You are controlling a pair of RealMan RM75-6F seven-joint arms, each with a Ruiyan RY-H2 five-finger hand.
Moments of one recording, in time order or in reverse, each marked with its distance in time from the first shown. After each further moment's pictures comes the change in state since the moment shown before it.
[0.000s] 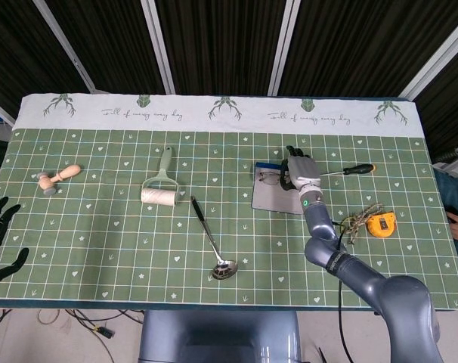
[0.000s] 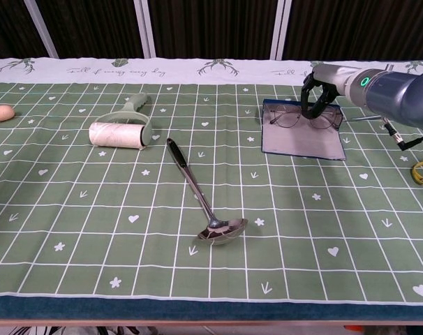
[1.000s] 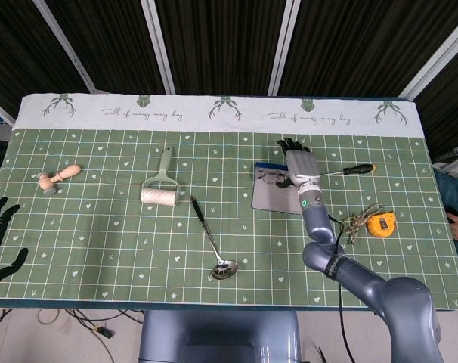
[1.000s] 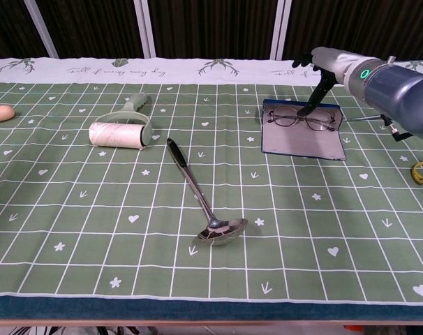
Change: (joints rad) left arm 0.001 -0.001 0.002 0.003 0.003 0.000 0.007; right arm -0.034 0.013 -0.003 -0.093 -0.139 0.180 0.068
